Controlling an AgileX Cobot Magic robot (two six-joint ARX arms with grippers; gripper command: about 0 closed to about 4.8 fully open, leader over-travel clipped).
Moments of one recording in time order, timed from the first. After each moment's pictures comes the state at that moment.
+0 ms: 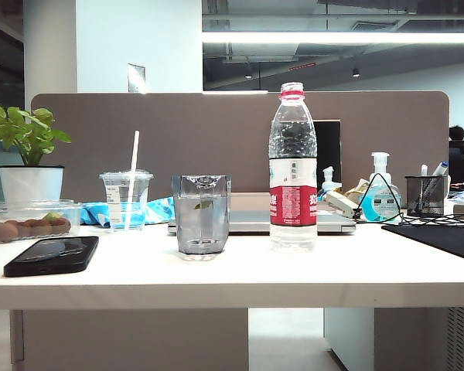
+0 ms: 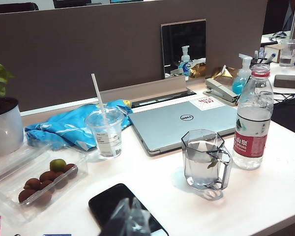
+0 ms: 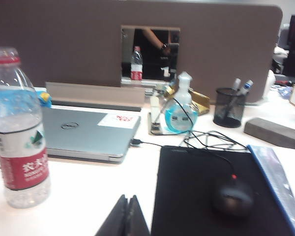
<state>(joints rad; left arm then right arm) -0.23 0.02 0.51 -0.48 0.12 0.10 0.00 0.12 0.01 0.23 -0.07 -0.05</state>
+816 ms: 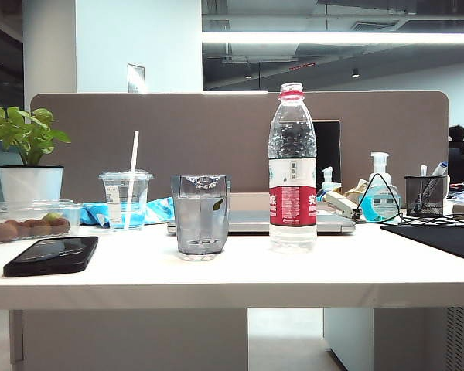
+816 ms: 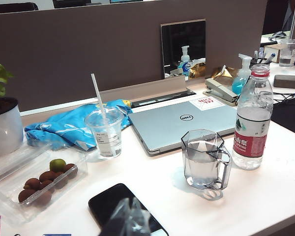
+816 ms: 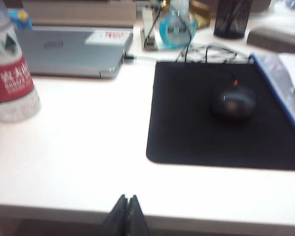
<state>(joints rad) -0.23 0.02 0.51 -0.48 0.12 0.10 -0.03 0.00 0.01 -0.18 -0.07 -0.03</state>
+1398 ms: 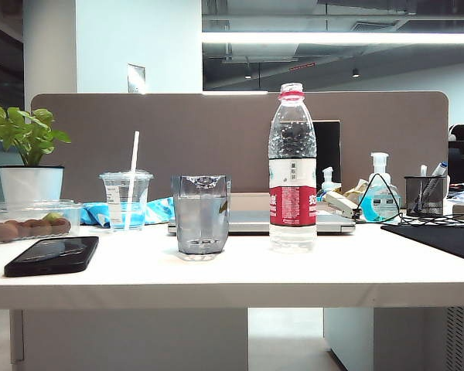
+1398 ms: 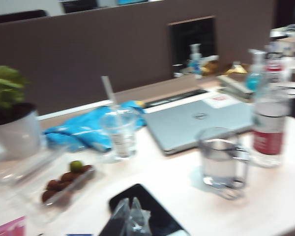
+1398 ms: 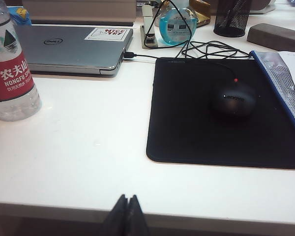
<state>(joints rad) -0.18 0.01 0.48 -0.45 0.11 0.15 -0.03 0.00 0.01 -0.19 -0.06 -0.03</state>
